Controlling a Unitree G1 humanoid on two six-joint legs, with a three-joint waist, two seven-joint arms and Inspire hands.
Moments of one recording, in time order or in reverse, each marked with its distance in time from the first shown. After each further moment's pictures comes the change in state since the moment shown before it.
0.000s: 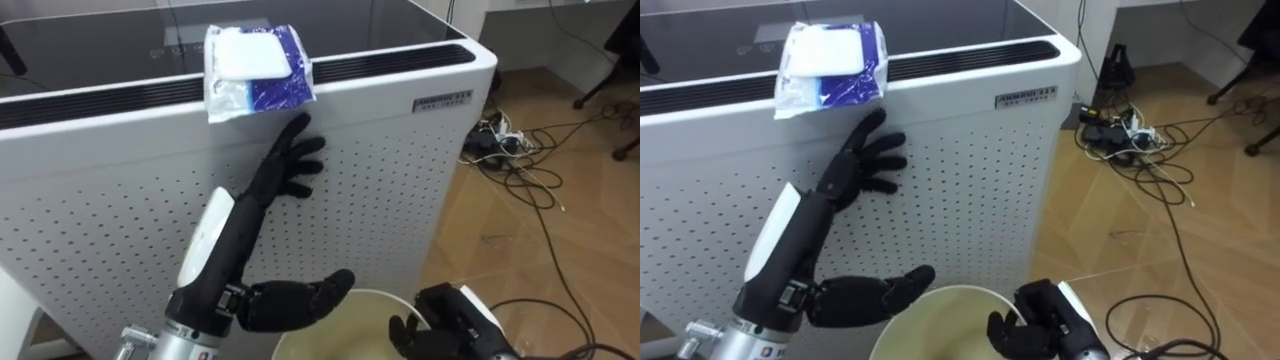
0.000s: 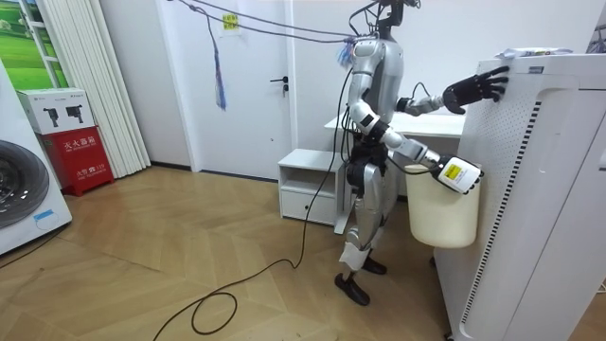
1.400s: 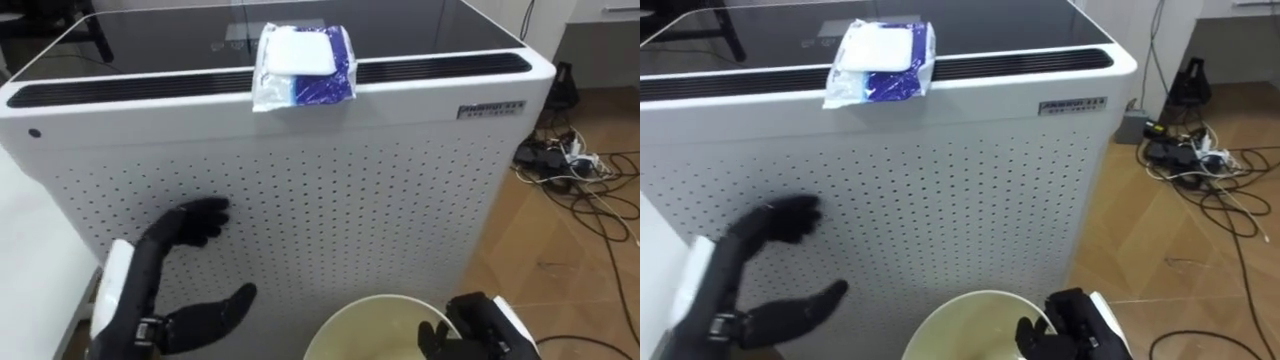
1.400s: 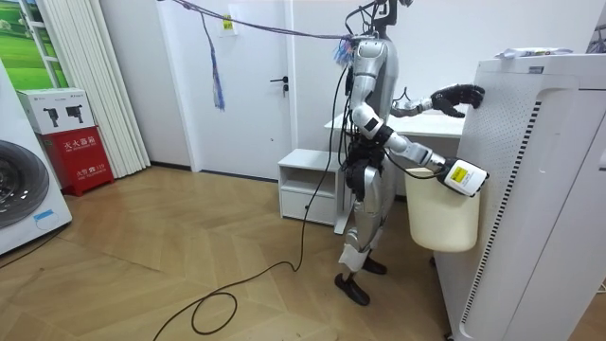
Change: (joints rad) left arm 0.108 -0.013 0.247 0.091 0.040 0.016 0.271; right arm 0.090 -0.014 -0.071 -0.030 -0.026 -0.021 -0.081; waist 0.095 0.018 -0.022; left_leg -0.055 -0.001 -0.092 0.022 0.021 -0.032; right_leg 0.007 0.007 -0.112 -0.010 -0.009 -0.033
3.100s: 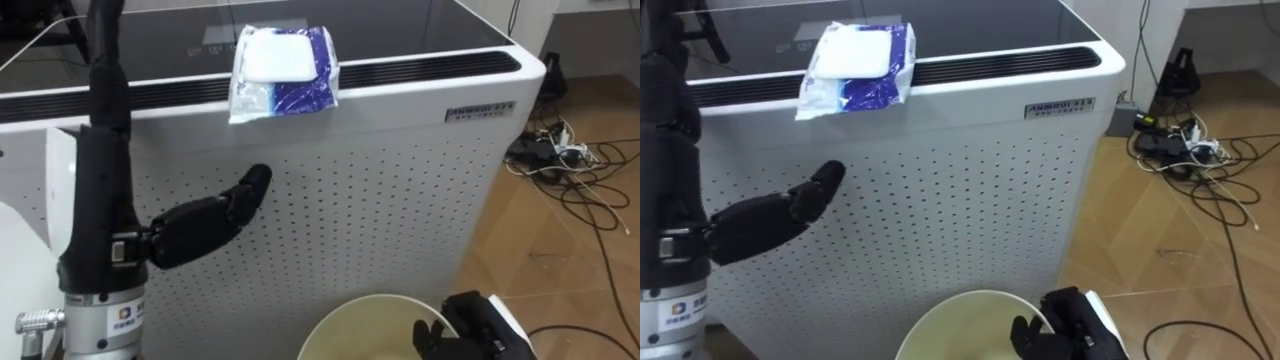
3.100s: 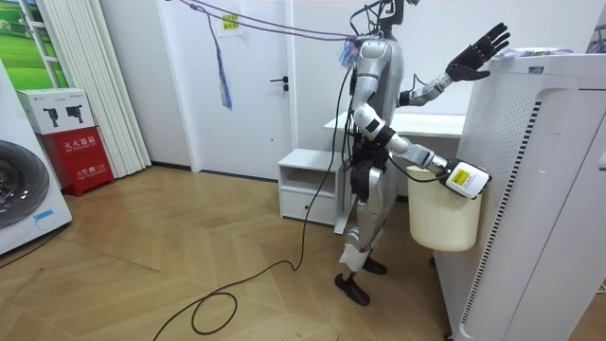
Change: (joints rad) left arm -0.203 0.018 -0.065 -0.267 0.006 0.018 -0.002; right arm -0.009 0.010 0.007 -0.001 0.005 -0.008 0.027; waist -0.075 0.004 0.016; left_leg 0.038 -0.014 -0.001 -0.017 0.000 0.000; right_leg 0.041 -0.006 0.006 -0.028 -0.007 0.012
